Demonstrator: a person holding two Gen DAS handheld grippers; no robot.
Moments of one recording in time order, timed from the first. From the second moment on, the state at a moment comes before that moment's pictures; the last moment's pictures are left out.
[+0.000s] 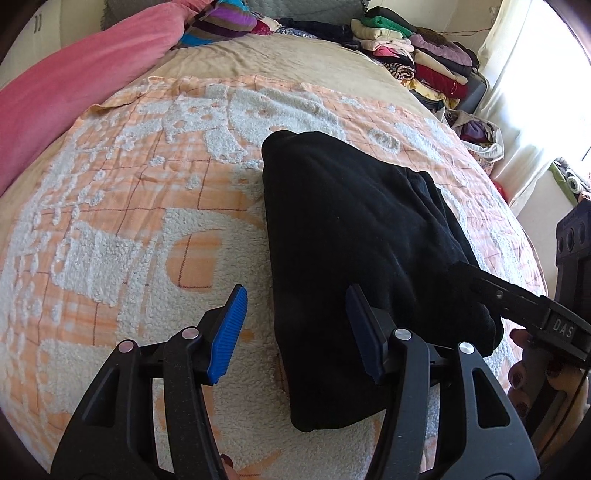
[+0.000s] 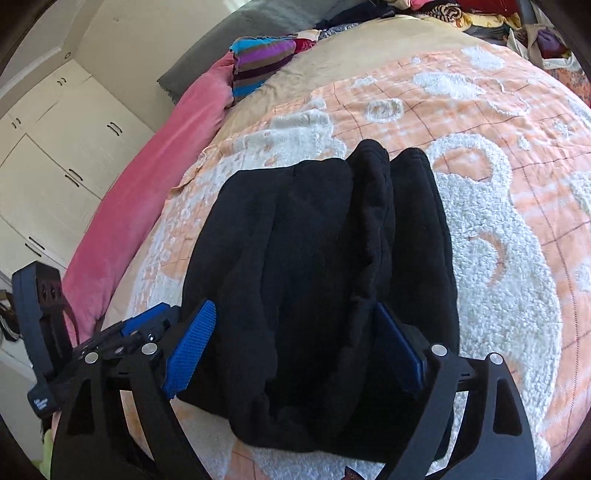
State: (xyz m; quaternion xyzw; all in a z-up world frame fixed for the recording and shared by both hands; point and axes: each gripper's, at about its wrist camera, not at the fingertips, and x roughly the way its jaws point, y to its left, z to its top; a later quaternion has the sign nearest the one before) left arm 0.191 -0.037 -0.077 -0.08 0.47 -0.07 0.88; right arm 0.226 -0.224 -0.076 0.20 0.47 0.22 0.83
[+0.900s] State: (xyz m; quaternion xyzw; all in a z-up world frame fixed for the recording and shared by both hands) left arm 0.182 -0.060 -0.053 -0.06 0.46 -0.10 0.88; right arm 0.194 -0.239 -0.028 0.08 0.40 0.23 0.88
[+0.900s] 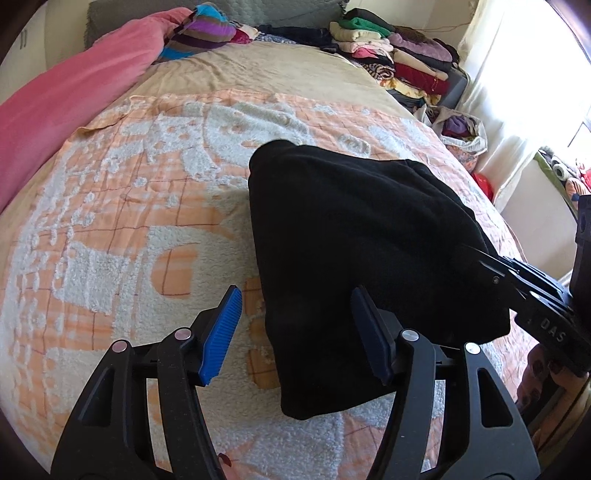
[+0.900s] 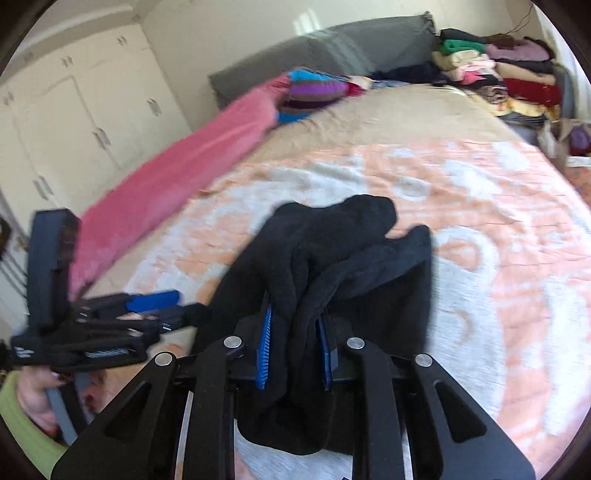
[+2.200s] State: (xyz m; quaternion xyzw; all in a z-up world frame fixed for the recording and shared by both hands) left arm 0.178 -0.079 -0.074 -0.02 0.49 -0.10 0.87; right arm 0.206 -0.262 -0.053 0.09 0.42 0.18 0.89
